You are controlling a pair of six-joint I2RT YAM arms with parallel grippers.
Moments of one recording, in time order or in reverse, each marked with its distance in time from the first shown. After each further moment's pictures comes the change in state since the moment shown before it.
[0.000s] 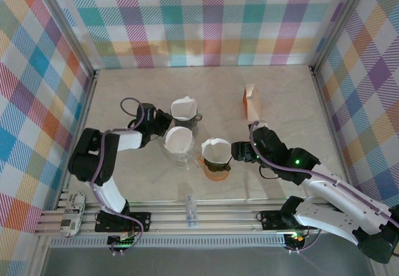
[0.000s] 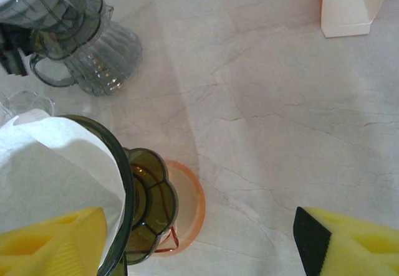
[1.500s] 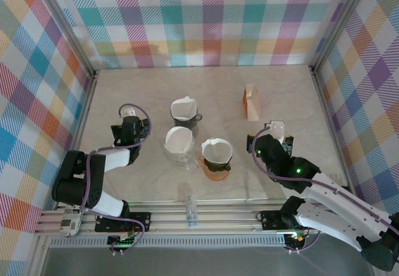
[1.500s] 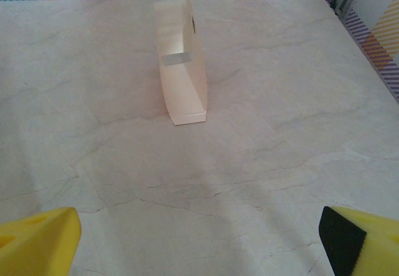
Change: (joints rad) left arm 0.071 -0.214 -0.277 0.126 -0.702 1.062; right arm -0.012 -0.101 -0.173 0.149 0.495 -0.103
